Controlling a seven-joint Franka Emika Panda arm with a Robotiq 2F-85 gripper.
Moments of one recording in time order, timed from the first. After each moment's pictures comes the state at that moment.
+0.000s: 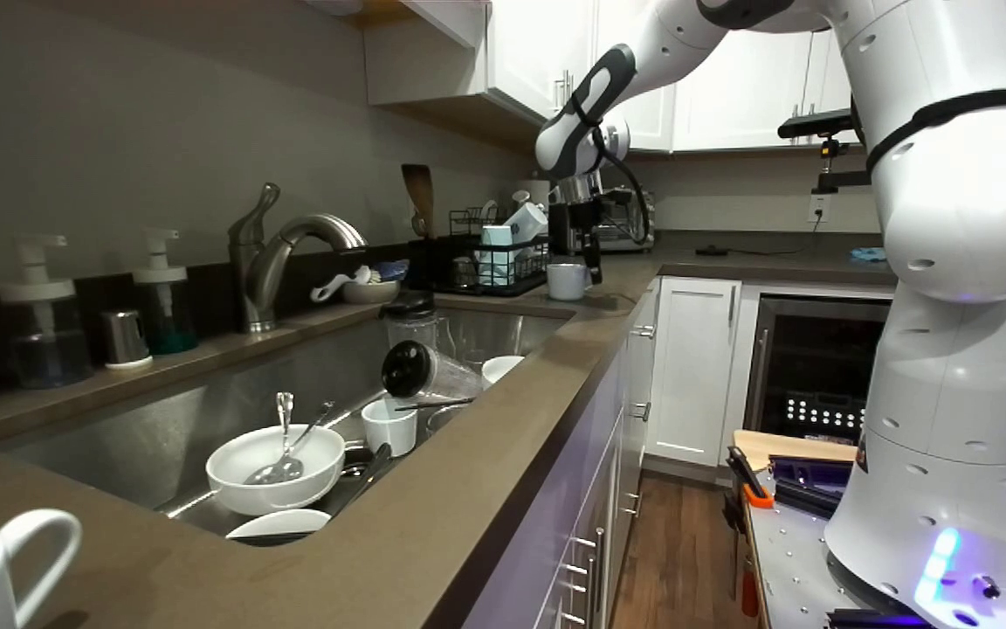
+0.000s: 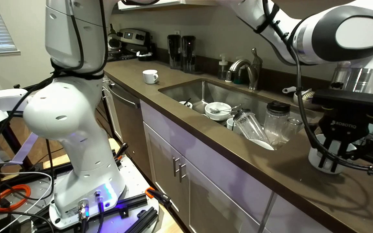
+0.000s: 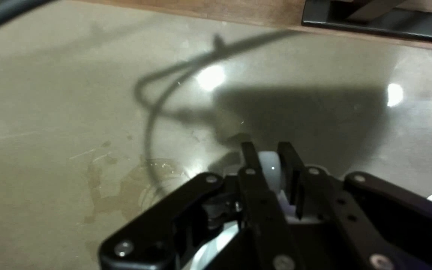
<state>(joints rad) -0.48 0.37 -0.33 -1.74 -0.13 2.03 -0.84</state>
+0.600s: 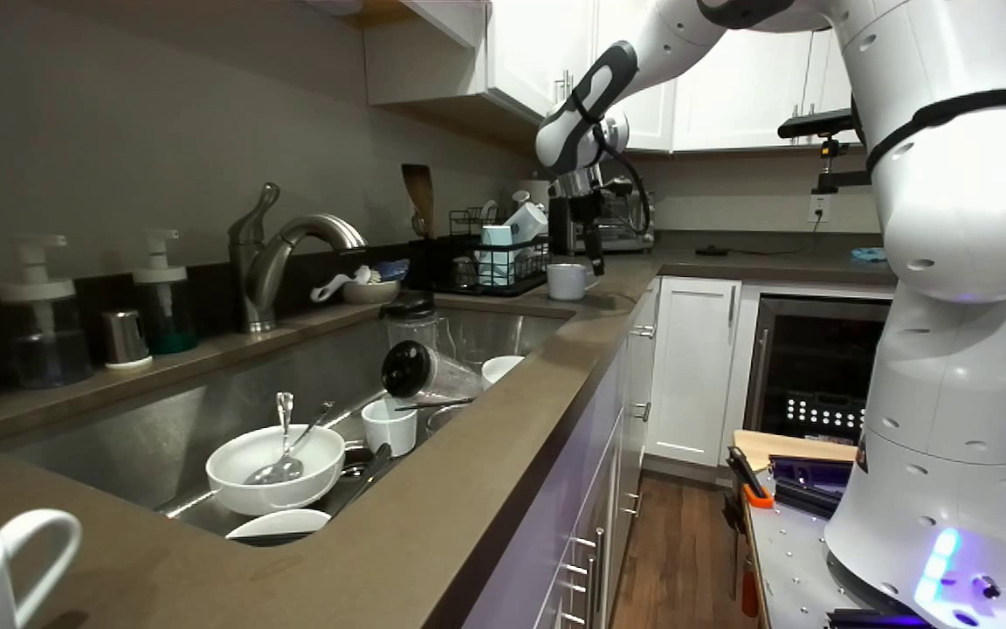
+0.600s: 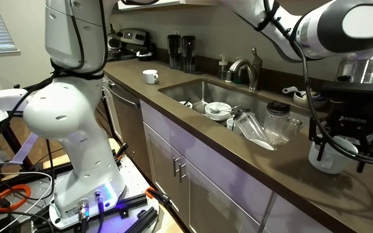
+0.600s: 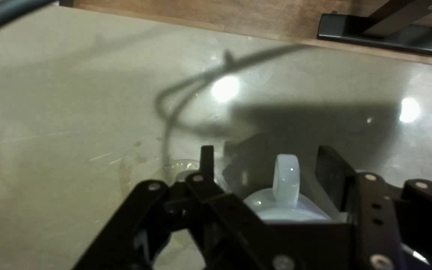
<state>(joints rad) -0.48 0.37 -0.33 -1.71 -0.20 2.02 -0.84</state>
